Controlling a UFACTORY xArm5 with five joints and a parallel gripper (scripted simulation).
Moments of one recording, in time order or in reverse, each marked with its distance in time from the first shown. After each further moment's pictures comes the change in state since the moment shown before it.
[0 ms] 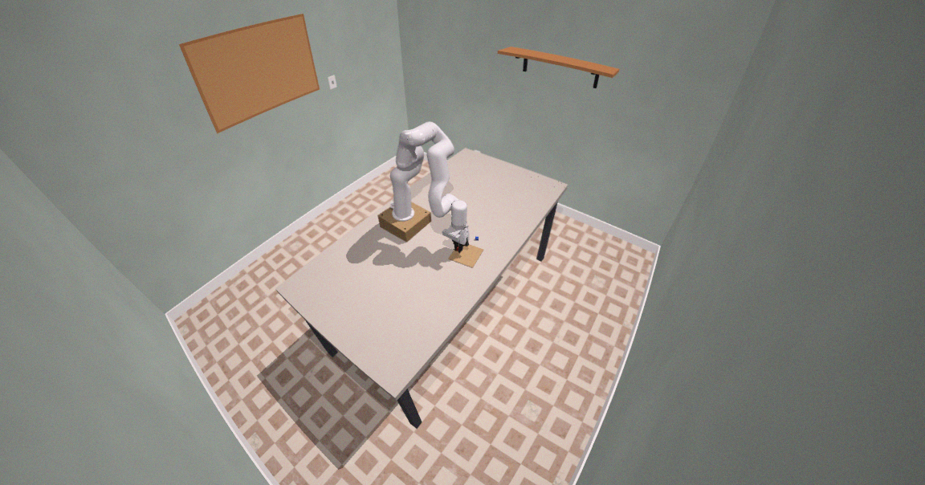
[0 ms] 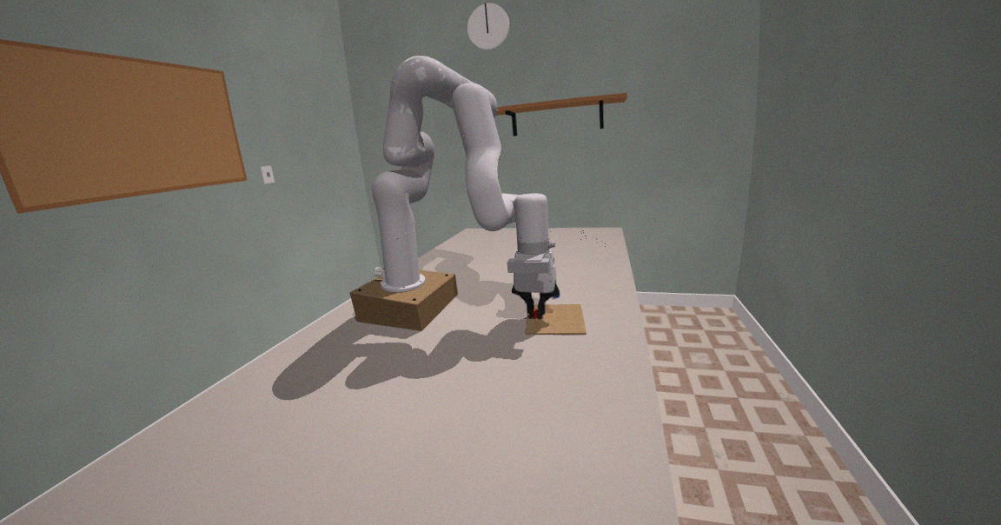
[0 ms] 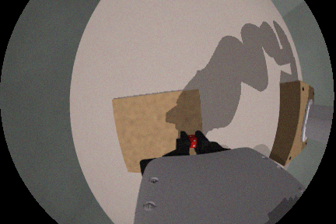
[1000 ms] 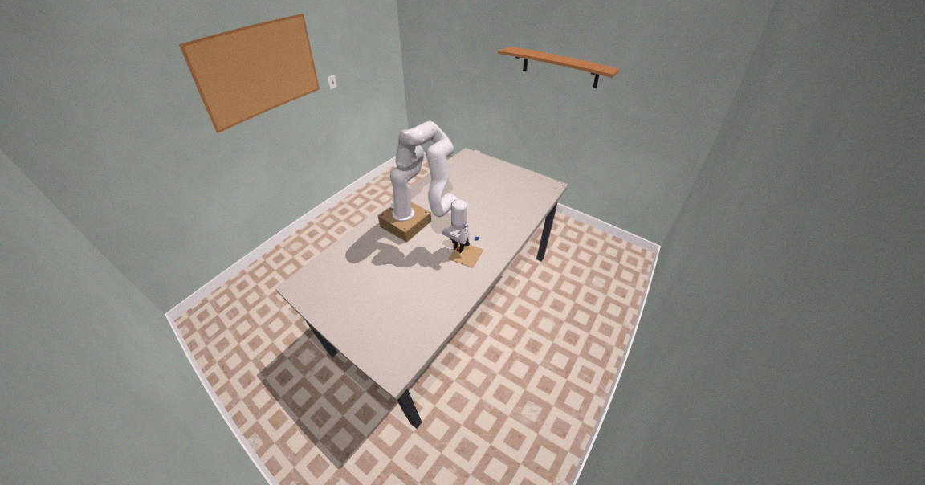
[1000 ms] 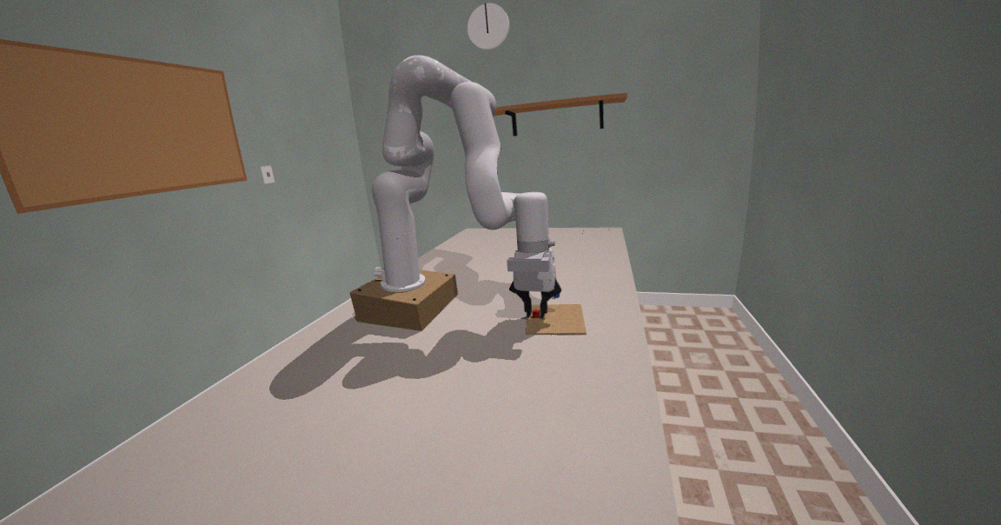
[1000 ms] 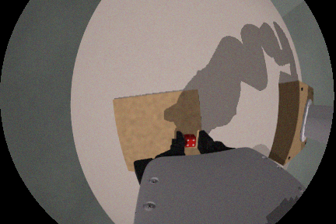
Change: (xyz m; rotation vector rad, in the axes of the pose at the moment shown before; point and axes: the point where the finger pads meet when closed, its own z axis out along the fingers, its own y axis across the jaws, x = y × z) arm 0.000 0.000 -0.003 -0.001 0.000 0.000
